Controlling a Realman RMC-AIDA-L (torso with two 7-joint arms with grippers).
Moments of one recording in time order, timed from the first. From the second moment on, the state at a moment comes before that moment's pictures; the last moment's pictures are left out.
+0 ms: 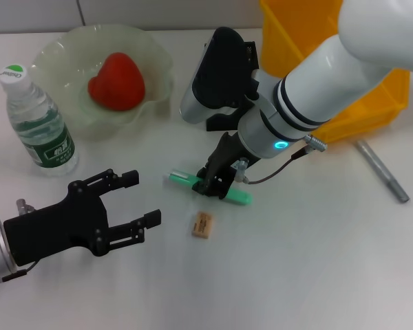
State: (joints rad) left arm -0.33 -2.05 0.76 0.36 1.78 1.60 -0.88; right arm 0.94 2.09 -1.84 -0.81 -2.20 -1.04 2.36
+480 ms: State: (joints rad) left arm -0.34 -2.05 0.76 0.36 1.78 1.61 -0.89; right arm 0.94 2.09 -1.83 -0.82 -2.20 -1.04 2.34
